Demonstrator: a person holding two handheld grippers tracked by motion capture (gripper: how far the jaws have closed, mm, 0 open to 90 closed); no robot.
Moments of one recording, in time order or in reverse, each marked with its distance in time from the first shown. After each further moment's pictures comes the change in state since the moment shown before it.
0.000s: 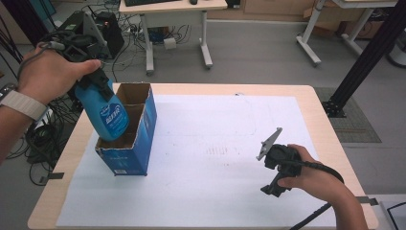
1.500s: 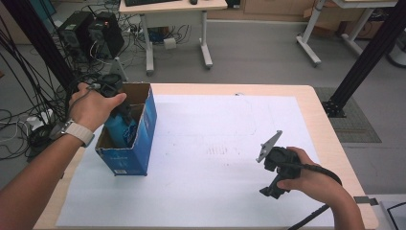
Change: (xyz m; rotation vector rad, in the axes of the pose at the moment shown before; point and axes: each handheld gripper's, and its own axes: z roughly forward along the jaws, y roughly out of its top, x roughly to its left) left arm 0.002 0.017 0.110 0.070 0.003 -0.105; right arm -0.001 -0.008 0.008 -0.025 0.007 0.001
